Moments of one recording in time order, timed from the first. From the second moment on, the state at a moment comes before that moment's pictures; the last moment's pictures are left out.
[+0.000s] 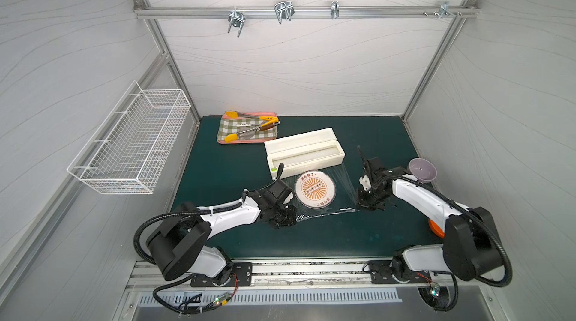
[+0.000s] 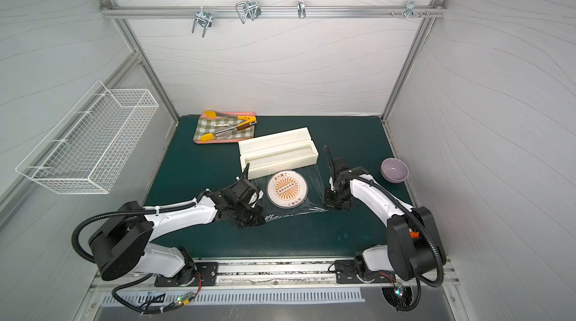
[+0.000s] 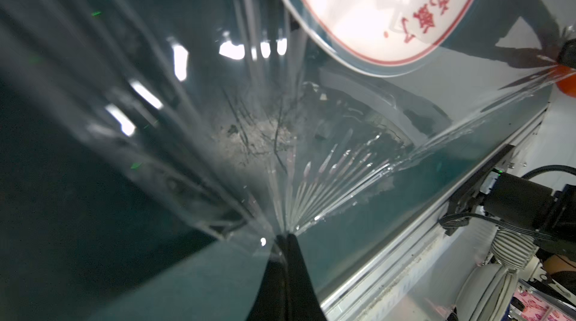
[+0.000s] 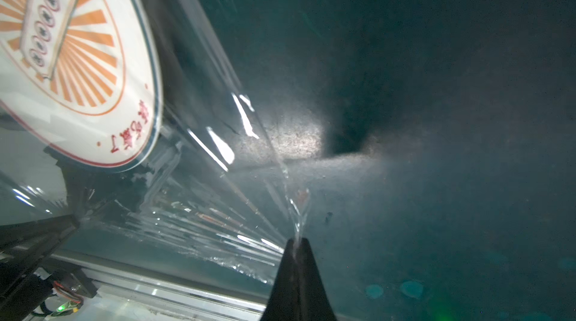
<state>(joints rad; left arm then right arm) -0.77 1.44 0.65 -0.37 0.36 -0.73 0.38 1.37 0.83 -0.92 -0.23 0.43</state>
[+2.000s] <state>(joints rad) -0.49 1.83 1.07 -0.42 0.11 -0.69 0.43 1.78 0.91 -0.11 -0.06 0.63</state>
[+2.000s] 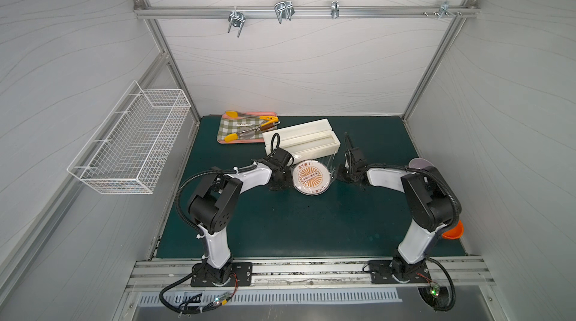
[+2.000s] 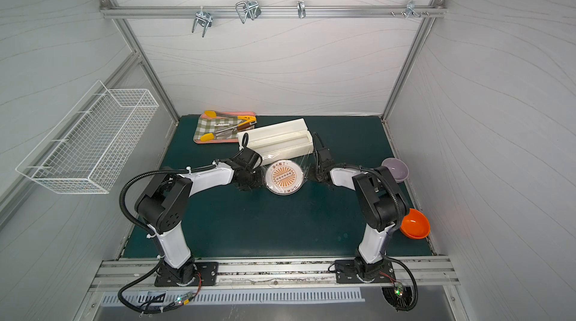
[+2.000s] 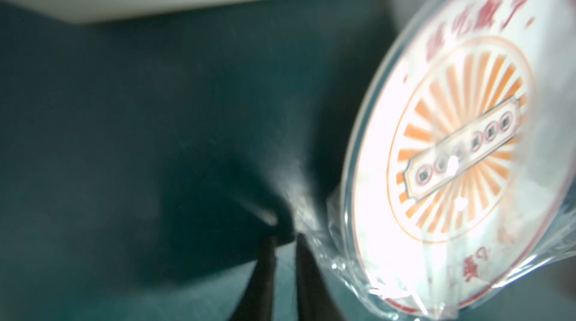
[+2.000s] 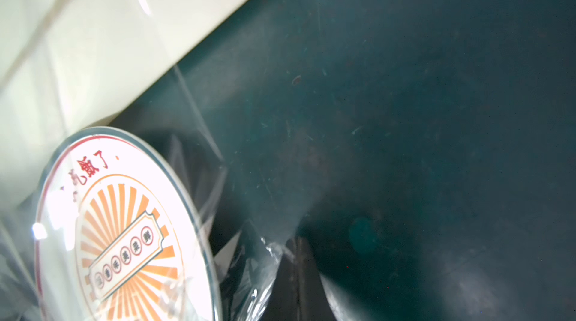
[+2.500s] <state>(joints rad) -0.39 1.55 0.80 -0.30 0.36 -0.84 0.43 1.80 0.93 -0.09 -0.06 0.63</state>
